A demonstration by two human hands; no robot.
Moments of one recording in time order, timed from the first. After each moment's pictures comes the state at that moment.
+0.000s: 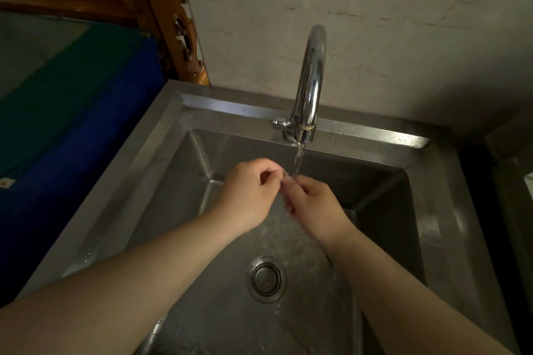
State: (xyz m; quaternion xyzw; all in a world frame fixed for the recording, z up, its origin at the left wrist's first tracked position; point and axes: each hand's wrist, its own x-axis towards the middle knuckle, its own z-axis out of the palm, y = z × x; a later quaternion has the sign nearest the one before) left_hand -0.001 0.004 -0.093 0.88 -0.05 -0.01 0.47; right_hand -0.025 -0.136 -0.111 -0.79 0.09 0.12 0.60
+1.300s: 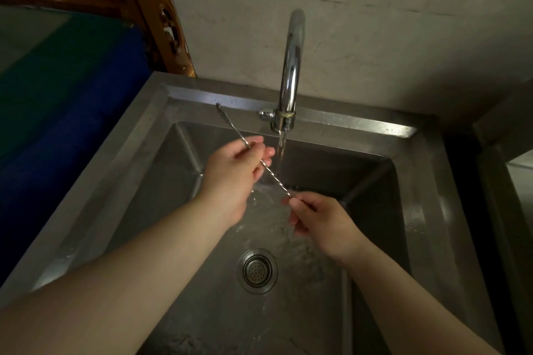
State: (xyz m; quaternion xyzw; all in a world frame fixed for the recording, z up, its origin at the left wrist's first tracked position) left_hand -0.003 -0.018 -0.081 0.59 0.17 -0.08 0.78; right_hand -0.056 -0.171 -0.126 -0.78 0.08 0.17 0.60
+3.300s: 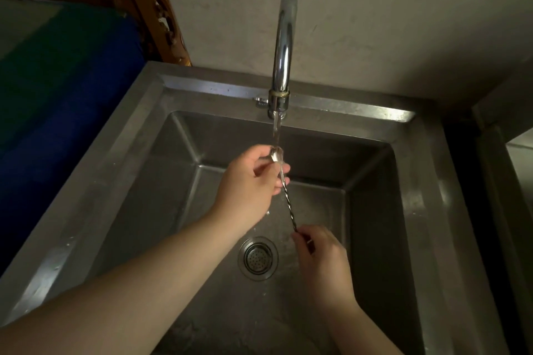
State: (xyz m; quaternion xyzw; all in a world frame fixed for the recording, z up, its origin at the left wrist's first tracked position) left_hand -0.033 -0.029 -0.108 0.72 0.03 -0.08 0.68; right_hand -0.137 -0.155 -0.170 -0.89 0.13 -0.03 0.43
